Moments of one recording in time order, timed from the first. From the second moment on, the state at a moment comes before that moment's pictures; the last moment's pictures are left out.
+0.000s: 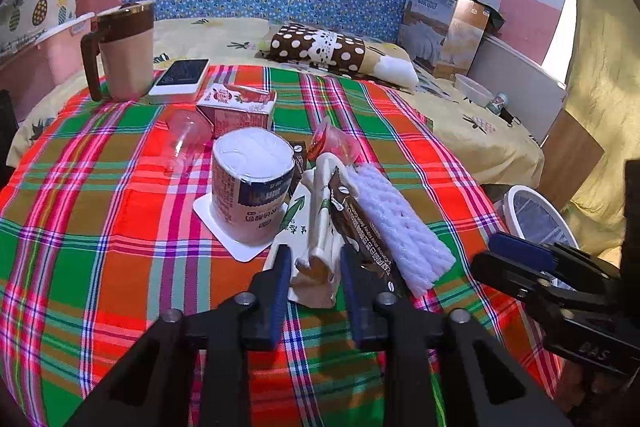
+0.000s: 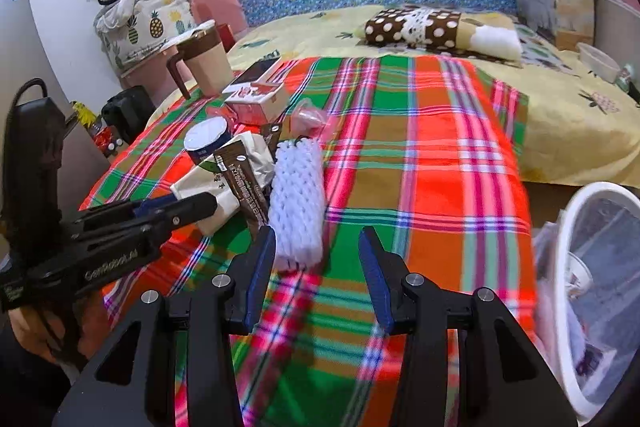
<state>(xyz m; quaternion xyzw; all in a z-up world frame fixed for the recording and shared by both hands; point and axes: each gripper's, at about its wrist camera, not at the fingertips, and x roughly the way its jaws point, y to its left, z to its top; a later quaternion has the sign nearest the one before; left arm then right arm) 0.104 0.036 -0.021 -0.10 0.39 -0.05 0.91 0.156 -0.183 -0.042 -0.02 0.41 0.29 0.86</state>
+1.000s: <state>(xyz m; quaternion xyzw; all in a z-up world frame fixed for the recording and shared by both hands) 0.056 0.033 0.024 -0.10 0.34 -0.03 0.93 0.131 -0.226 -0.015 0.02 0.37 0.26 0.89</state>
